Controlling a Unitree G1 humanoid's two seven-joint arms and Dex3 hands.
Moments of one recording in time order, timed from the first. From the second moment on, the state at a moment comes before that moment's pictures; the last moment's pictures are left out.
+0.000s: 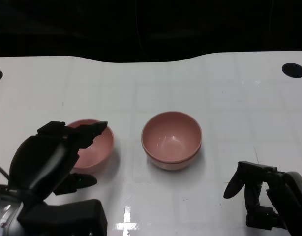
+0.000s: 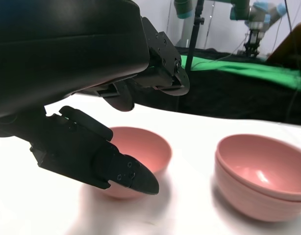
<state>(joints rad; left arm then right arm) -0.04 0.32 -0.10 -0.05 0.86 -0.17 -0.01 0.08 -0.24 0.14 0.21 -0.53 -0.68 -0.33</state>
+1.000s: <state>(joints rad) -0.44 0.36 -0.43 0.56 0.88 -0.15 0.14 0.08 -0.23 0.17 0.18 -0.59 -0.64 -0.34</state>
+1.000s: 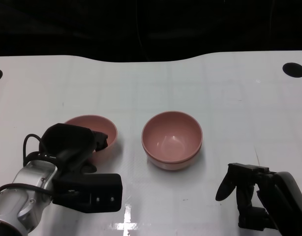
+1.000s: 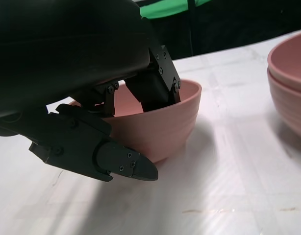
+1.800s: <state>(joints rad) -0.49 0.26 -0.43 0.47 0.81 -0.30 0.40 0.08 -0.23 0.17 0.18 -0.59 -0.65 -0.34</state>
